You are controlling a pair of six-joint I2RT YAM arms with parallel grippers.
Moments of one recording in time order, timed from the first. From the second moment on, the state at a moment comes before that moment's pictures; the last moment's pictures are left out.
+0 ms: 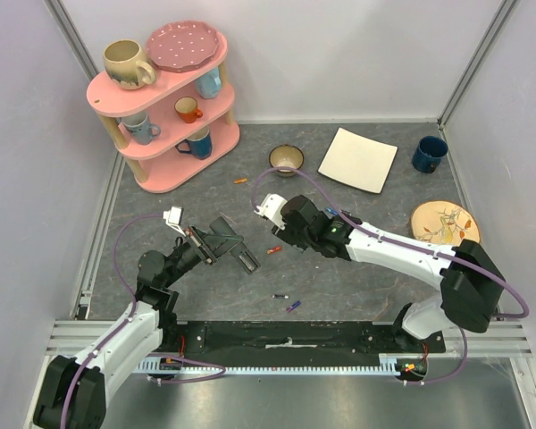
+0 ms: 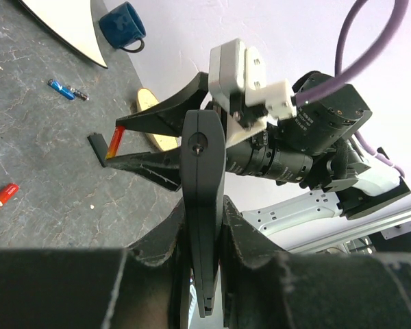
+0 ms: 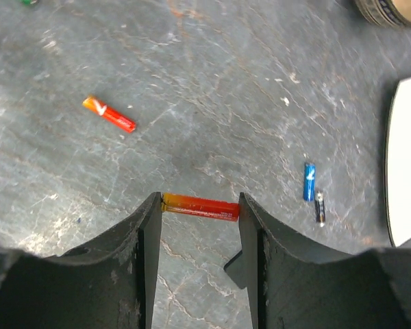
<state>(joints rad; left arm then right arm) -0.33 0.68 0.05 0.84 0.56 -1.25 0.93 1.47 1.02 -0.38 0.30 -0.20</state>
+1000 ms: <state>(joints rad) -0.34 0.64 0.05 0.84 0.56 -1.25 0.82 1.65 0.89 -0.27 -0.01 -0.34</state>
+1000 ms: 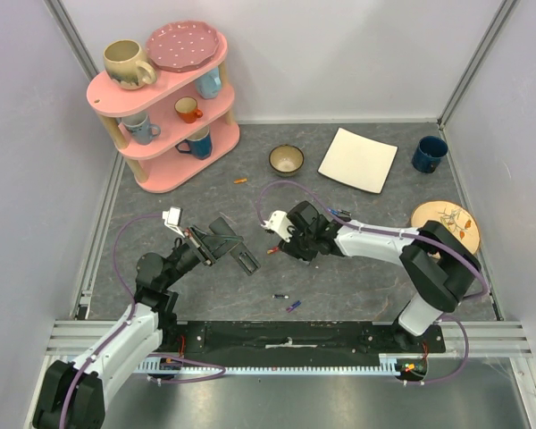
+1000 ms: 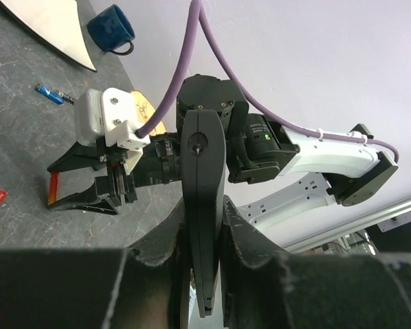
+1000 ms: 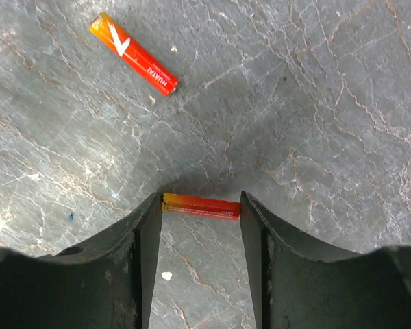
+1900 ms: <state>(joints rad) -0.34 0.63 0.05 0.81 0.55 -1.25 0.81 1.47 0.97 -0.24 0.28 0.33</state>
